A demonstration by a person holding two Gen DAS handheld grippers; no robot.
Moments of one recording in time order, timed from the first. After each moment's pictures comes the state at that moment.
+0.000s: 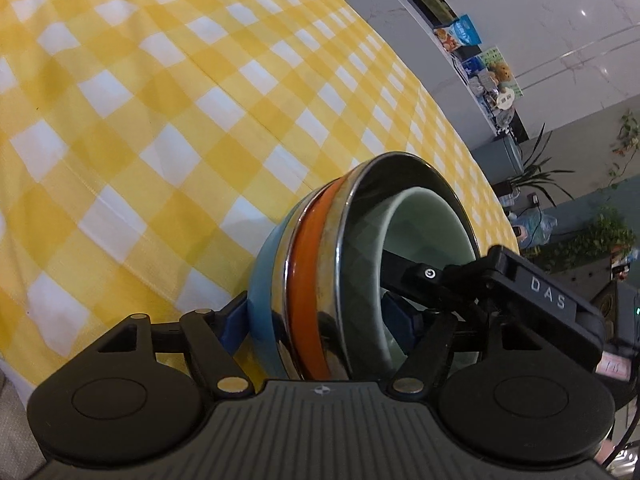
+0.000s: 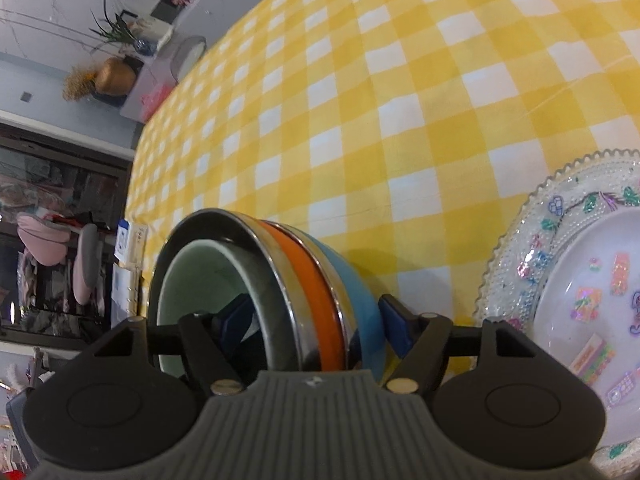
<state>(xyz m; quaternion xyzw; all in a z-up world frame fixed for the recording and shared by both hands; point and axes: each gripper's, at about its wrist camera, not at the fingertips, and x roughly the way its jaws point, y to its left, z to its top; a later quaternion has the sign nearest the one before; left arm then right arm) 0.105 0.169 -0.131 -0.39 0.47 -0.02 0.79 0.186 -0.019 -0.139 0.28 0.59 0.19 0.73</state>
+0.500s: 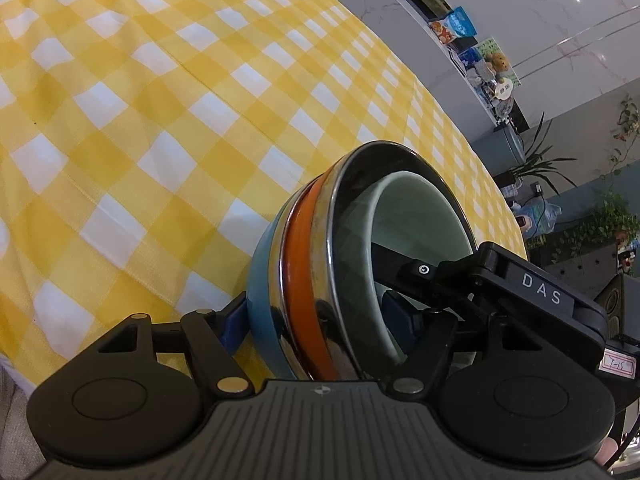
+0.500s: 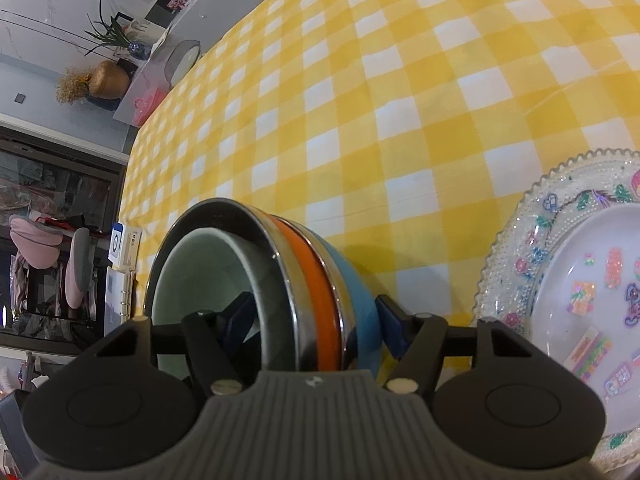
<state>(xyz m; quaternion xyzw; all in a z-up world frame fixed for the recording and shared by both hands) 0.105 0.166 -0.127 -0.37 0.47 -0.03 0.80 0.180 -0.013 -0.136 0.28 0.58 0.19 0.74</state>
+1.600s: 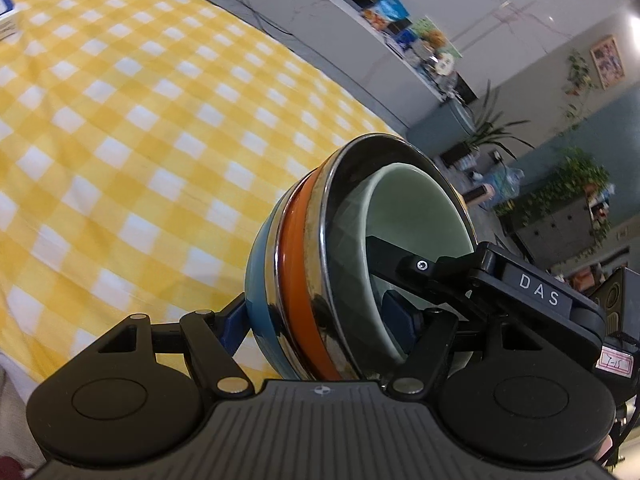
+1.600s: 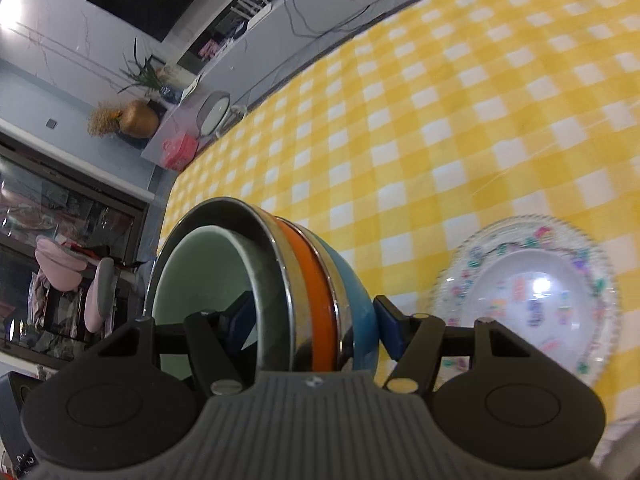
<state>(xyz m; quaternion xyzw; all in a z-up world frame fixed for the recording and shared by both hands) 0.100 0.107 -0.049 -0.32 0.46 -0.10 0.82 0.138 -0.081 -0.045 0.30 0.50 0.19 0.79</state>
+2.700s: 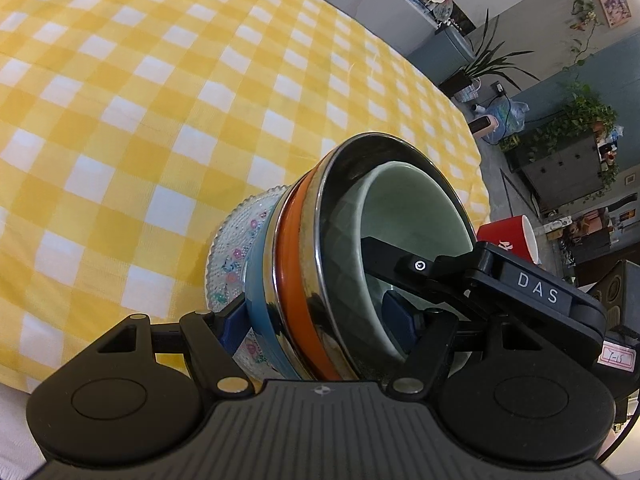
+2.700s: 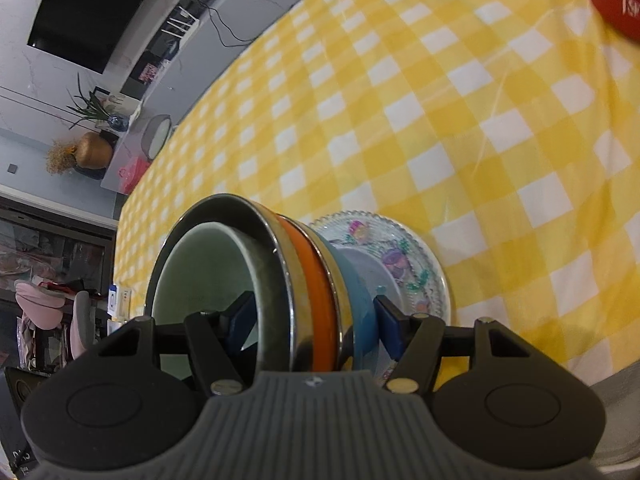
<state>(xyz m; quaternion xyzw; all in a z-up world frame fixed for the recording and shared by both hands) 0.127 0.015 -0.108 -0.28 0.53 -0.13 0.79 0.128 -0.180 -0.104 0.33 0.54 0.12 0.77</state>
